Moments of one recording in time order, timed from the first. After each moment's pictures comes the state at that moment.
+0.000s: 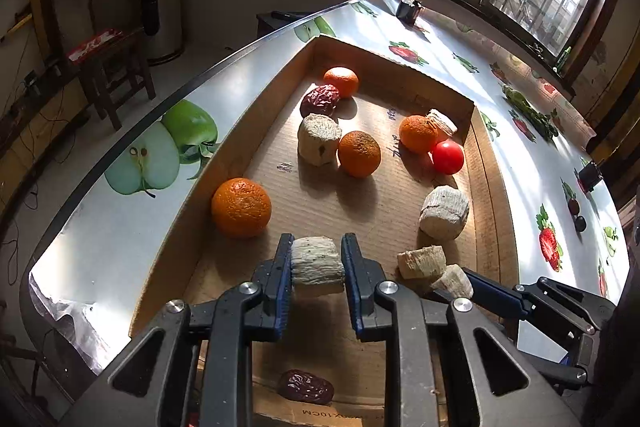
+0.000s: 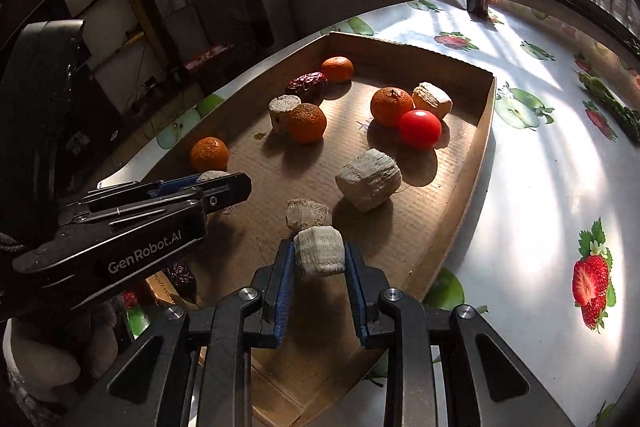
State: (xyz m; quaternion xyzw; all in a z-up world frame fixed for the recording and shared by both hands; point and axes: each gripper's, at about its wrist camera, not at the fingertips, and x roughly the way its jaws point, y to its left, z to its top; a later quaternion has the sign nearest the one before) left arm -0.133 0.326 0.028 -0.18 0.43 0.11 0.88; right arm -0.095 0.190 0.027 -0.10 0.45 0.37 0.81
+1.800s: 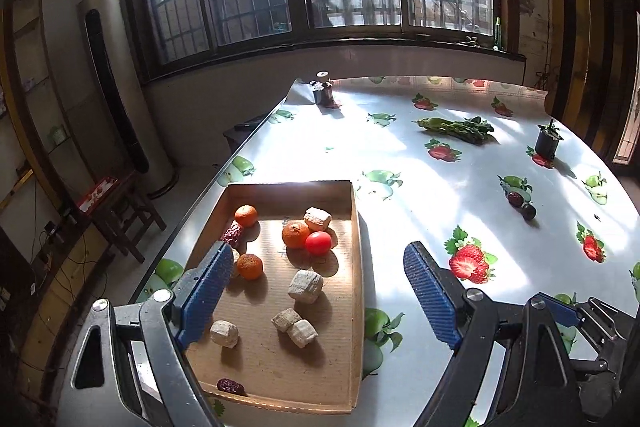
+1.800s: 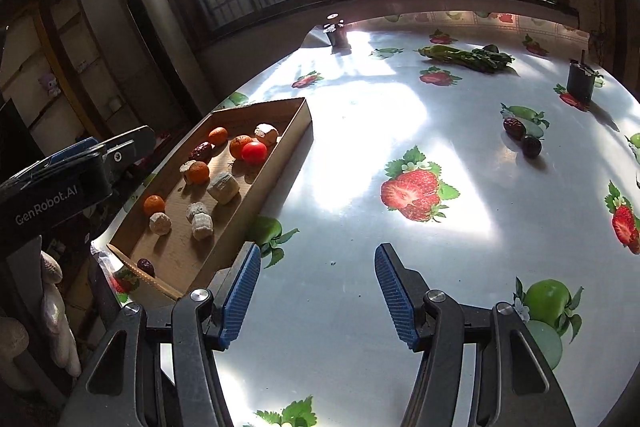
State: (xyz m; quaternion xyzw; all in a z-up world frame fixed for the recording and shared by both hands) left arm -0.137 0.175 0.154 0.02 0.32 0.07 0.94; right arm -0.131 -0.005 0.072 0.04 0.39 0.22 0.89
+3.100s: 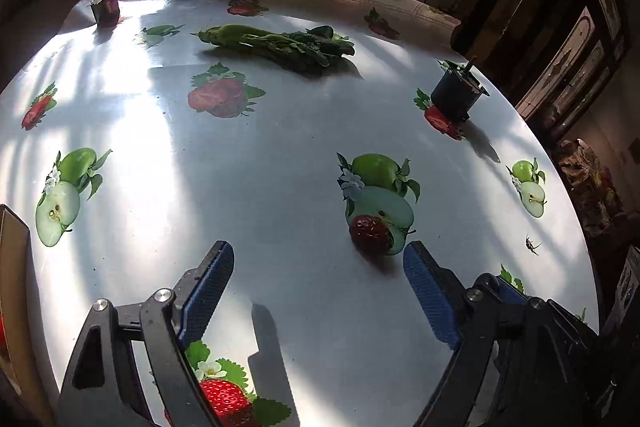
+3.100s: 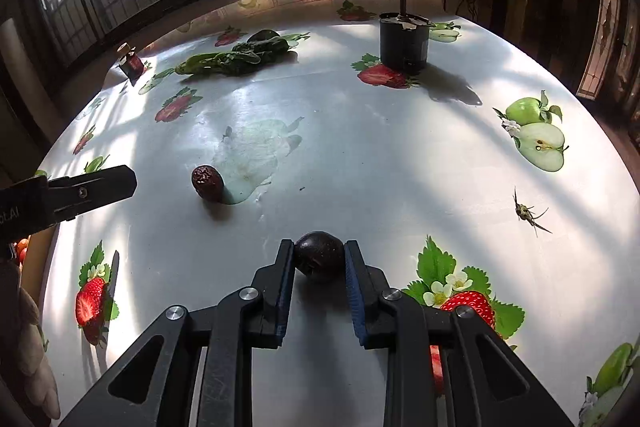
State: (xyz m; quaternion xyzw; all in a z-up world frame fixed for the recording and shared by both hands) left arm 0.090 -0.007 0.031 -0.06 0.47 -0.16 0.87; right arm 0.011 -0.186 0.024 0.08 0.43 -0.01 0.90
